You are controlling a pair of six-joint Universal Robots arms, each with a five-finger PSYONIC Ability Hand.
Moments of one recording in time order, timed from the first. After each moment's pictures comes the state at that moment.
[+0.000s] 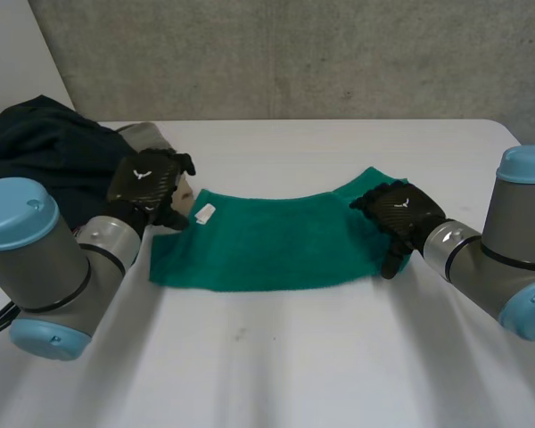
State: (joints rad) left arm 4.33 -1.95 -1.68 3.60 -1.46 3.30; right arm 1.88 -1.02 1.43 0.00 1.30 2.64; left_hand 0.67 0.70 0.71 0.70 0.52; right_hand 0.21 0.20 0.20 0.20 0.05
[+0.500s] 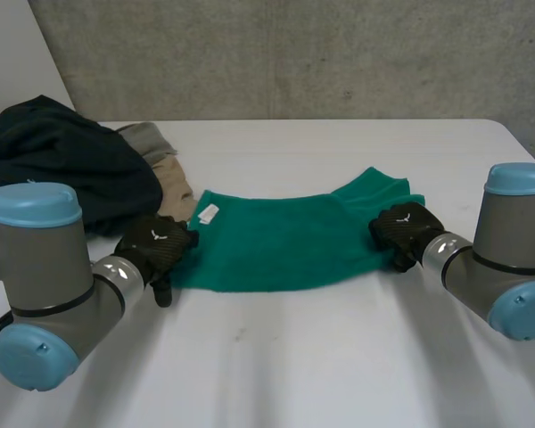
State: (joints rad) left arm 4.32 -2.01 -1.64 3.21 -1.48 3.66; right arm 1.85 -0.91 1.39 -0.02 1.32 2.57; left_hand 0.36 0.34 0.34 0.33 0.16; right_hand 1.02 1.07 1.06 1.06 0.87
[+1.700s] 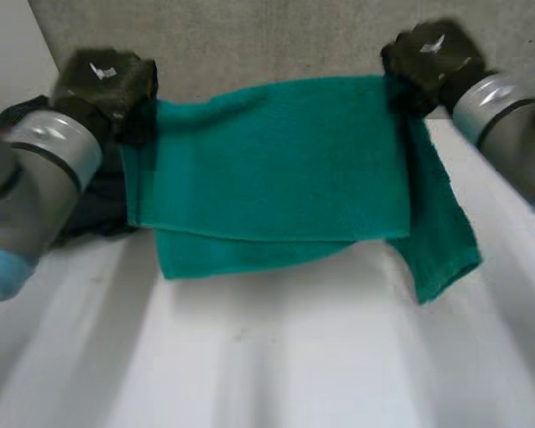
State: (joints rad) left arm 4.29 -1.79 -1.31 3.14 -1.59 3.49; right arm 1.89 -1.10 0.97 0.06 1.29 2.65; left_hand 1.14 1.19 1.19 1.20 0.99; right_hand 1.10 1.17 1.18 1.19 1.02
